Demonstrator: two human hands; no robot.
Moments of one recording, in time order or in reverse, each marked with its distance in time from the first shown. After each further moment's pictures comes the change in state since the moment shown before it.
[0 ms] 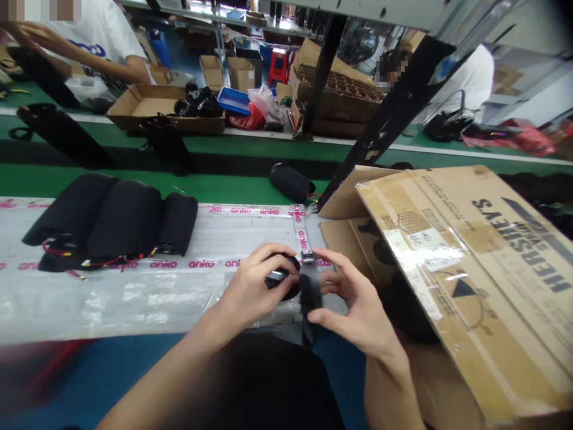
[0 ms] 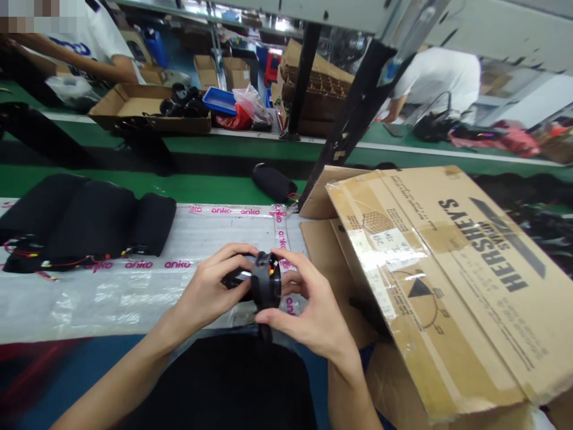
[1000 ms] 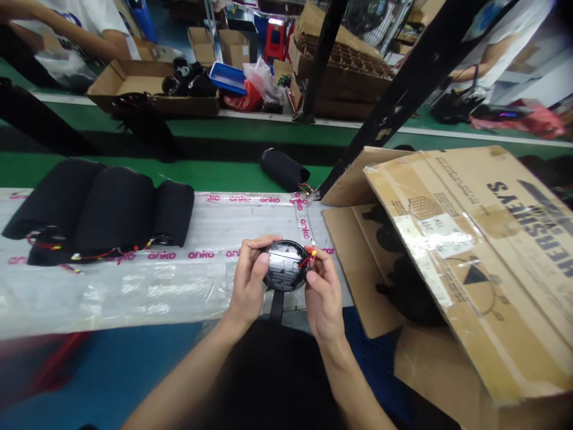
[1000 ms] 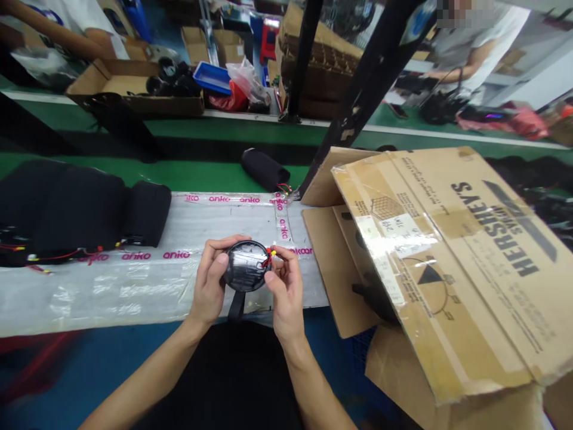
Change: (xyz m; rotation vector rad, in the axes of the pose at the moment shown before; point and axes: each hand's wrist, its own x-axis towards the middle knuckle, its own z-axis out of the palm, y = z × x) left_hand -0.037 -0.027 0.038 -0.617 0.392 -0.342; right_hand -0.004 0.061 0.079 0.388 0.438 0.114
